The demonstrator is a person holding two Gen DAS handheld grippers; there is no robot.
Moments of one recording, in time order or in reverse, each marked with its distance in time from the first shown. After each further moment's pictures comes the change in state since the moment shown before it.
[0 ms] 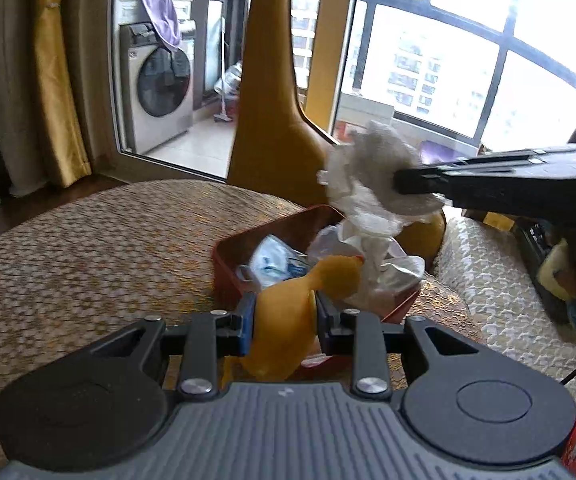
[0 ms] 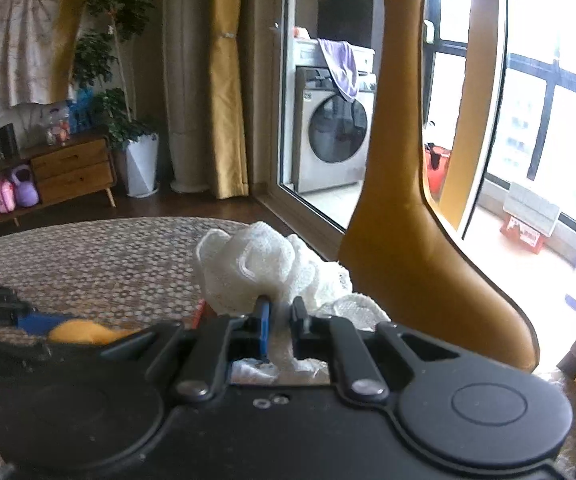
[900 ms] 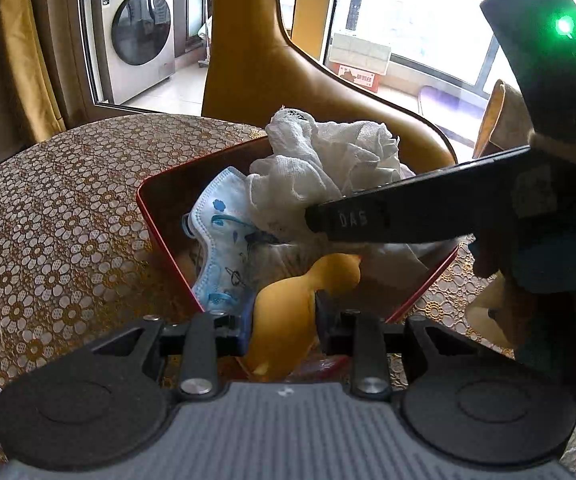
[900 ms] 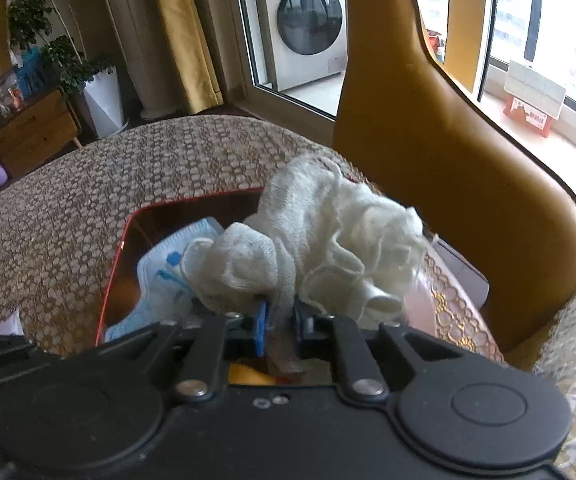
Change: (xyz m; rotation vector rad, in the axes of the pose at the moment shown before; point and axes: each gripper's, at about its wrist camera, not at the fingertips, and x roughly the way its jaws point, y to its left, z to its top) left arm 0.104 -0.019 -0.017 0.021 0.155 -0.010; right arm 0.134 -0.023 -0.051 0.182 0.293 0.000
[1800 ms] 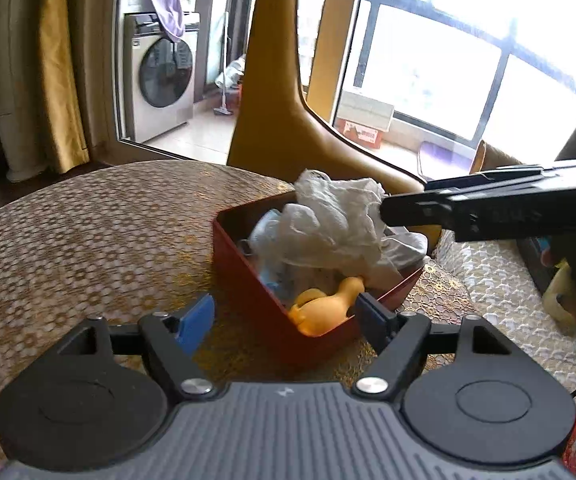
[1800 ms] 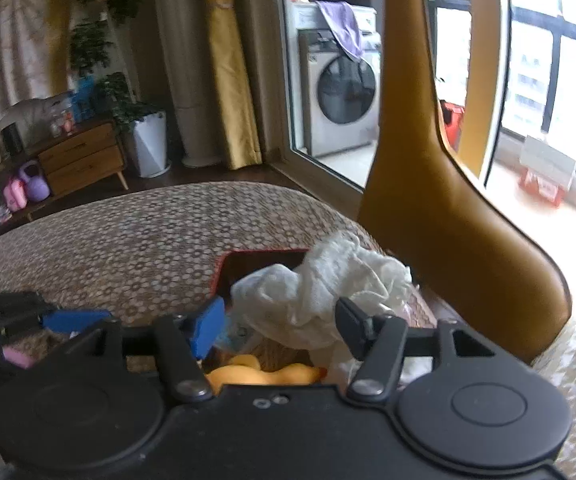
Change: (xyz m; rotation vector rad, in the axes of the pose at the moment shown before) left arm -0.118 0.033 -0.034 -0.057 -0.167 -0.002; right arm -0.129 0.029 -0.013 -0.127 -0.195 0.071
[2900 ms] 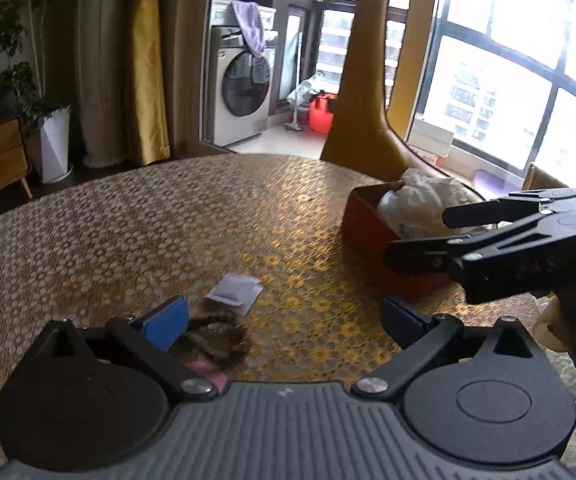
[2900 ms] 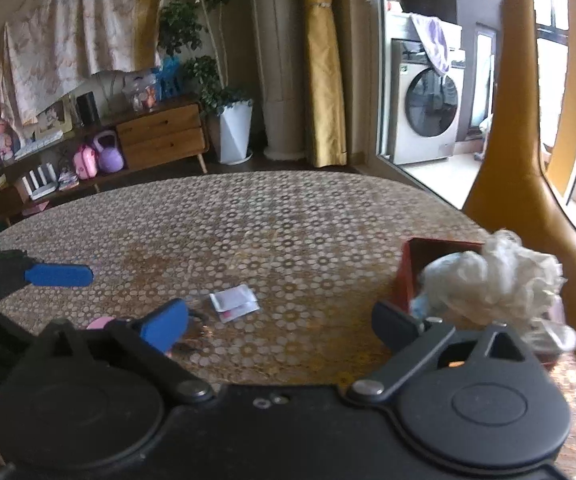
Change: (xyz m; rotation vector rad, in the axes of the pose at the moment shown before) left arm -0.120 0.101 -0.082 -0.100 -0.059 0.164; right arm -0.008 0.162 -0.030 -0.114 0.006 0.161
